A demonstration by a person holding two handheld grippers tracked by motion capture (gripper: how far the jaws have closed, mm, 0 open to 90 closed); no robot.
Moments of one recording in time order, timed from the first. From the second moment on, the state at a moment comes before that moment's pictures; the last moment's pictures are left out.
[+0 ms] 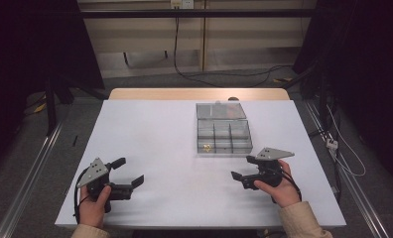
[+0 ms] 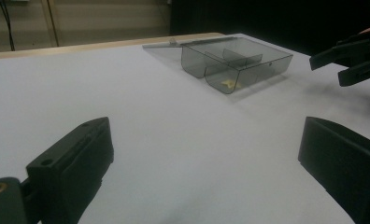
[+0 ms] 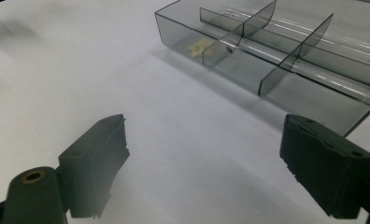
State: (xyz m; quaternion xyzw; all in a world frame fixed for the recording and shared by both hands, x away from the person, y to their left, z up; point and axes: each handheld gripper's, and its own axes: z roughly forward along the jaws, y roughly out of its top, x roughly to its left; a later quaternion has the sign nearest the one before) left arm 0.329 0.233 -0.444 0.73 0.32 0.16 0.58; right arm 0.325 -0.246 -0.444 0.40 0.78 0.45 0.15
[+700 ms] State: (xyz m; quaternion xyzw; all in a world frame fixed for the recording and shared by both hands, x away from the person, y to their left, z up) left arm 0.329 0.233 -0.443 0.73 0.32 0.17 0.58; right arm 0.314 -0.268 -0.450 0.41 0.78 0.44 0.16
